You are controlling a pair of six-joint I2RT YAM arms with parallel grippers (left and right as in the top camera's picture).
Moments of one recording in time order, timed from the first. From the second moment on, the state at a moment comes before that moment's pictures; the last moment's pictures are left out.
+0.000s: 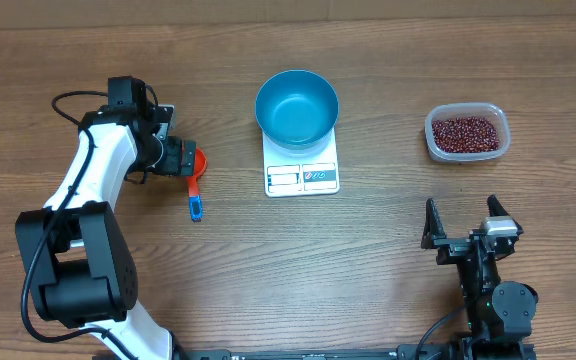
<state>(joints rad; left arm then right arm) 0.10 1.87 1.32 -0.80 0.07 0.14 -0.01 0.01 0.02 -0.03 -0.06 -0.01</state>
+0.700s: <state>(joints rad) 0.10 1.87 1.32 -0.80 0.07 0.14 -0.01 0.01 0.02 -0.03 -0.06 -0.01</state>
